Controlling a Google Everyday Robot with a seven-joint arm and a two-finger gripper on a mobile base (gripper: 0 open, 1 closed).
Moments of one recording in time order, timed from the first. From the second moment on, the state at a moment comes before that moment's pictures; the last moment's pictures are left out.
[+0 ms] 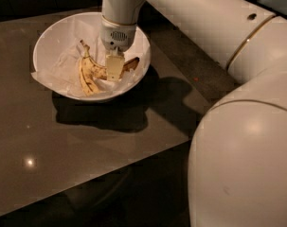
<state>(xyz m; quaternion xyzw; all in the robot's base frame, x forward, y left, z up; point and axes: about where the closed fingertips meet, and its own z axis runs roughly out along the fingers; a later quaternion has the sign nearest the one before) 0.591 0.067 0.884 -0.73 0.68 0.09 0.08</state>
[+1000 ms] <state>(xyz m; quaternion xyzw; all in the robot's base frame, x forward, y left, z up) 0.561 0.066 0.922 -0.74 0.66 0.07 0.12</state>
